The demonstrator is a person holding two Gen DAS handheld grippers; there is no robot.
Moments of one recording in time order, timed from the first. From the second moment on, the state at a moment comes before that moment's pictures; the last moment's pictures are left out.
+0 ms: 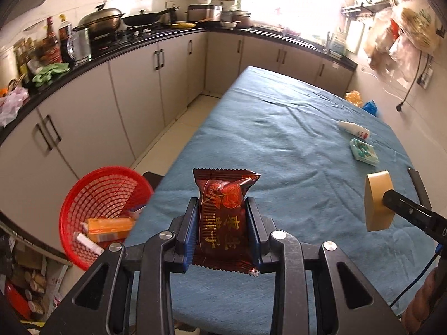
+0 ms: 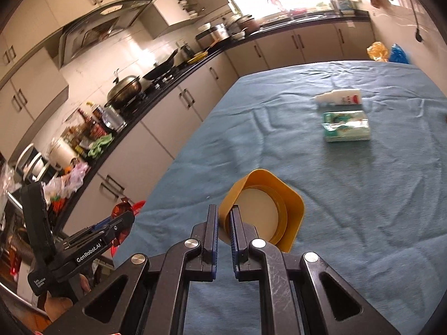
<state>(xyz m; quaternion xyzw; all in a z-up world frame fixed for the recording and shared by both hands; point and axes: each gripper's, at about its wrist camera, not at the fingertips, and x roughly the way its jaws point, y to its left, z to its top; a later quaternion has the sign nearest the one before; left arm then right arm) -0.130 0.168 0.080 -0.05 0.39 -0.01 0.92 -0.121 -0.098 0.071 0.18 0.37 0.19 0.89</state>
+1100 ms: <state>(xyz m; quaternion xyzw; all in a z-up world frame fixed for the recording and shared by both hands) -0.136 0.334 0.038 -0.17 0.40 0.11 0.90 -0.084 0.108 0.066 0.07 0.41 0.33 0.85</state>
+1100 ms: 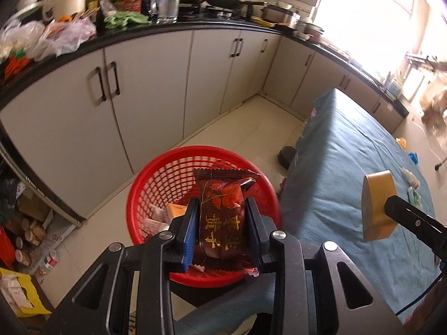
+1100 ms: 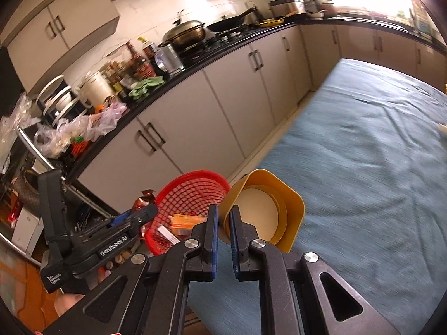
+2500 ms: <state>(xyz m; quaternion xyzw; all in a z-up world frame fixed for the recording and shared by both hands) -0.146 0.358 0.037 -0.16 0.37 0.15 0.90 -0.051 0.165 0.034 0.09 0.45 0.34 0.82</state>
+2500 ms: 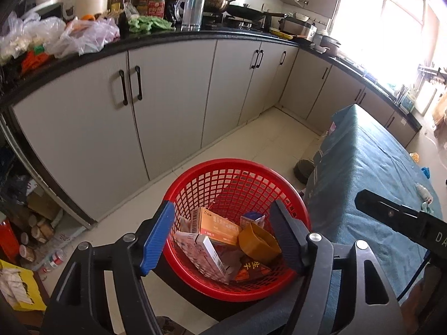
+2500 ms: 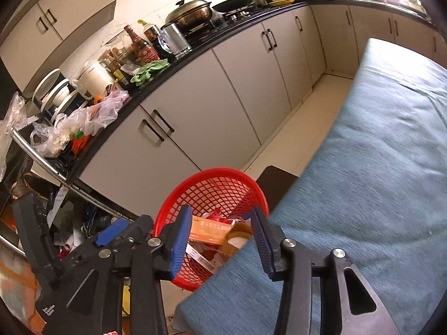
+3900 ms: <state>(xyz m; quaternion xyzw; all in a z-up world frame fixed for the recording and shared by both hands) -0.154 0.174 0.077 0.01 0.35 0.06 0.94 -0.115 -0.108 0.032 0.17 0.40 0.16 0.89</state>
